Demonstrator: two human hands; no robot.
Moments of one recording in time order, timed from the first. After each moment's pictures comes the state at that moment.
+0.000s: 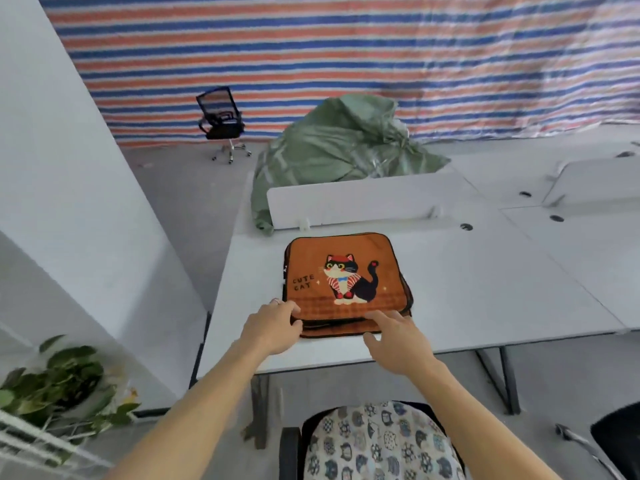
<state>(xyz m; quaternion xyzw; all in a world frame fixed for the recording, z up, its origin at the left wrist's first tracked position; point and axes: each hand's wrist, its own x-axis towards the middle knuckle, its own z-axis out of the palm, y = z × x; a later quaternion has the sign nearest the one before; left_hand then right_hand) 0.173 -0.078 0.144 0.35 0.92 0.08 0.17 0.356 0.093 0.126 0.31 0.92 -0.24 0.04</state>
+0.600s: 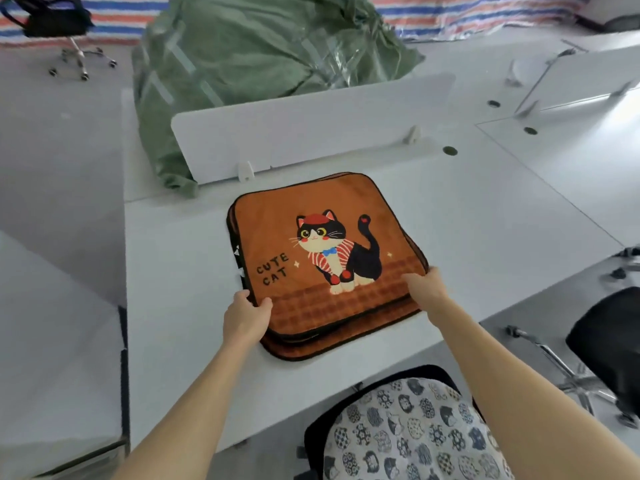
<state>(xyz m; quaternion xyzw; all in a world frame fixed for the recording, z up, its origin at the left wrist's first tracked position) -0.037 0.025 -0.078 0.14 0.88 0.30 0.34 0.202 0.233 -0.044 0.69 0.54 -0.46 -0.12</state>
